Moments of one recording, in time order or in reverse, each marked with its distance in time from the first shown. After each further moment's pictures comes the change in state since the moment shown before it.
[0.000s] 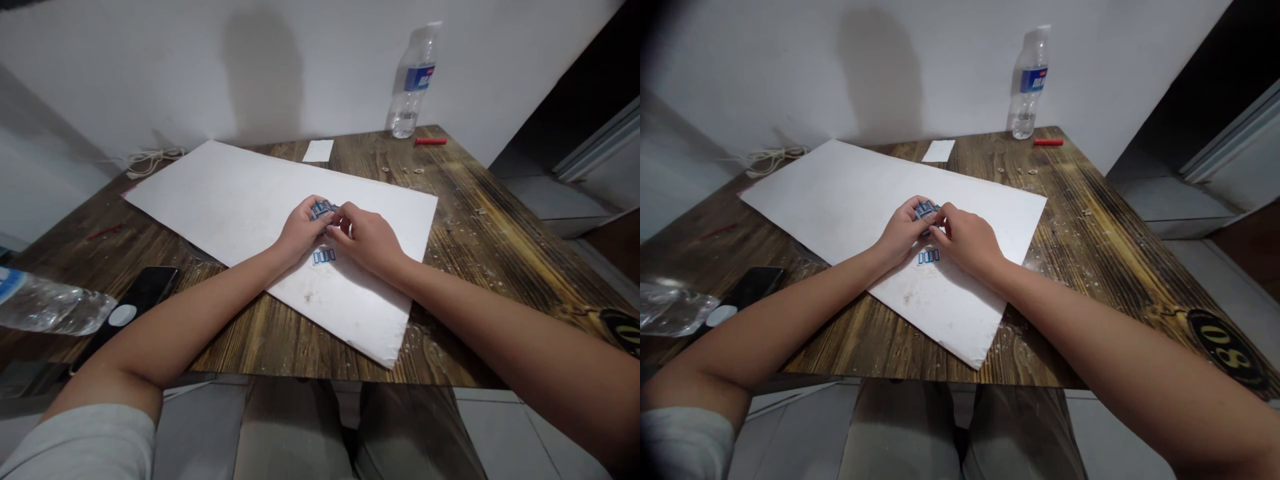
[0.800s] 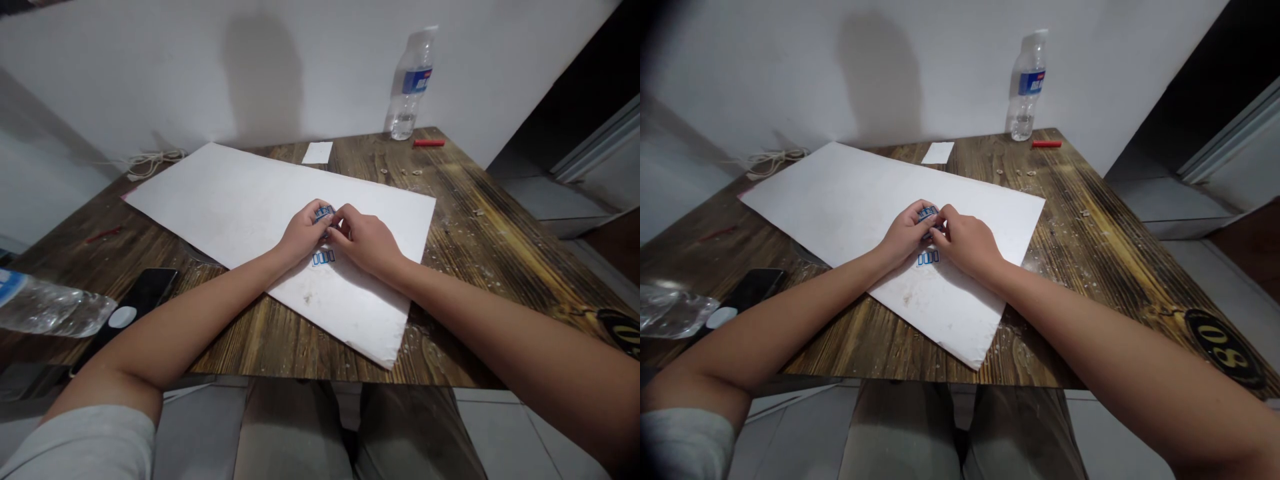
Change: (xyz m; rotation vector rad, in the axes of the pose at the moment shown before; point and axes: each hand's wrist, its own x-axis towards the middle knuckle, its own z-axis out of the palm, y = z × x) left_hand -0.003 0.001 0.004 0.025 -0.023 -0.068; right_hand 0.000 0.000 0.000 -0.007 -0.035 0.036
